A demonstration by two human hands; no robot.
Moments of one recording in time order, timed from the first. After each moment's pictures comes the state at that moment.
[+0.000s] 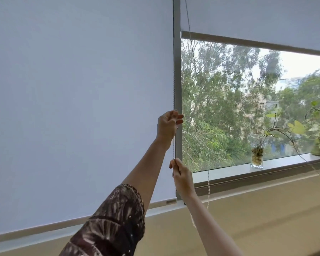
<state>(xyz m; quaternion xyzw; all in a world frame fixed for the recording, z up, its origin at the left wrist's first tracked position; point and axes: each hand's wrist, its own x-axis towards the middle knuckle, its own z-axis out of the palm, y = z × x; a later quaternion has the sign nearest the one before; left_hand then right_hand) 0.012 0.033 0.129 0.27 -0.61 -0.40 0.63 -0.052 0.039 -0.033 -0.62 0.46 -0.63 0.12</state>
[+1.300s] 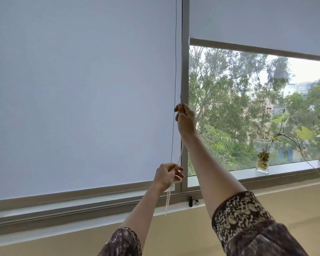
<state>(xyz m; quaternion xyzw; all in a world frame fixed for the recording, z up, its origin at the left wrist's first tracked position) 0.056 0.036 -0.009 0.40 -0.68 -0.38 0.48 -0.029 0.044 0.148 -0.56 0.36 -0.73 0.17</state>
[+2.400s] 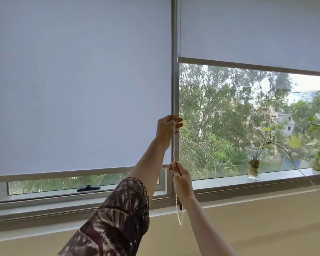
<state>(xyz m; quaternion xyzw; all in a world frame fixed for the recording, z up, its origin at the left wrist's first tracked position) -0.011 0.126 0.167 0.29 -0.57 -0.43 0.63 -0.075 0.129 0.002 -0.60 0.38 -0.66 0.23</state>
